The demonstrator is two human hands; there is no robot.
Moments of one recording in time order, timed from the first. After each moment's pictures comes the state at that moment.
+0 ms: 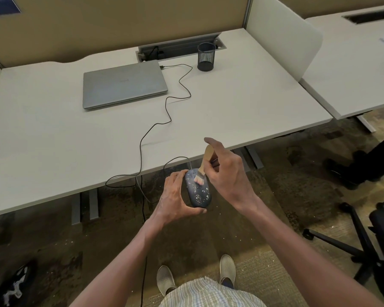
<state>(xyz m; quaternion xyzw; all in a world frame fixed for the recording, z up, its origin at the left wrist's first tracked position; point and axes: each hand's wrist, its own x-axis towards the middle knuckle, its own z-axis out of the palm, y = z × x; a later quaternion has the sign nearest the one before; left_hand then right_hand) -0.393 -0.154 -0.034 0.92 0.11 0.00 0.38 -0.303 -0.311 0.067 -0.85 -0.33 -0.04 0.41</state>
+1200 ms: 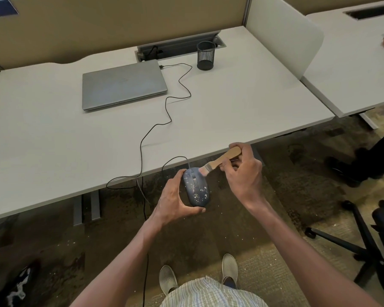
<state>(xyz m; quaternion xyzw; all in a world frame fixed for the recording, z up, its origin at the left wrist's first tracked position) -0.393 -0.146 -0.035 0.91 0.12 -0.01 0.40 -0.291 -0.329 0.046 -0.85 -0.15 -0.06 0.50</state>
